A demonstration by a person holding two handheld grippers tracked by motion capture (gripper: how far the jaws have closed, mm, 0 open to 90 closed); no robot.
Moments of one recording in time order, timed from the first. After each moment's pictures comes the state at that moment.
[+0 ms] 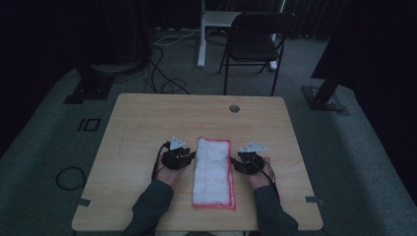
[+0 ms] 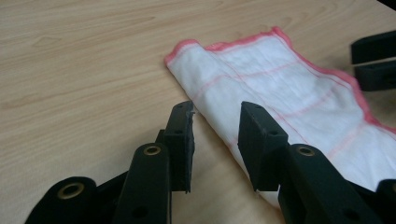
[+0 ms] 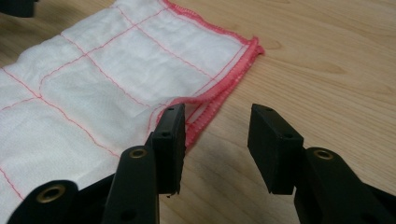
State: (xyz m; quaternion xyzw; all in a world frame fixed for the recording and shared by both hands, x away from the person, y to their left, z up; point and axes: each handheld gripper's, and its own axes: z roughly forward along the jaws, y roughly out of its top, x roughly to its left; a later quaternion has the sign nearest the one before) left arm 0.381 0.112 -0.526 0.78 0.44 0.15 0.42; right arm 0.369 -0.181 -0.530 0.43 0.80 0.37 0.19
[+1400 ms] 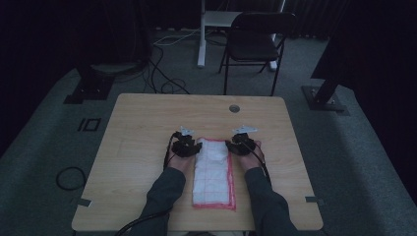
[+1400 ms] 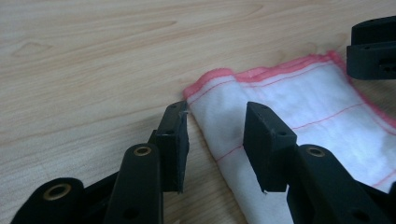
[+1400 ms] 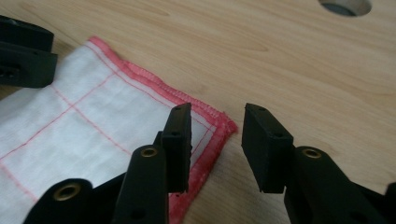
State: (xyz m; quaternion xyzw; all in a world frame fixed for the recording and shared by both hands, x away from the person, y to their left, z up) left arm 0.430 0.084 -0.536 0.77 0.49 0.14 0.38; right arm 0.437 -0.159 -0.529 0.46 0.79 0.36 0.20
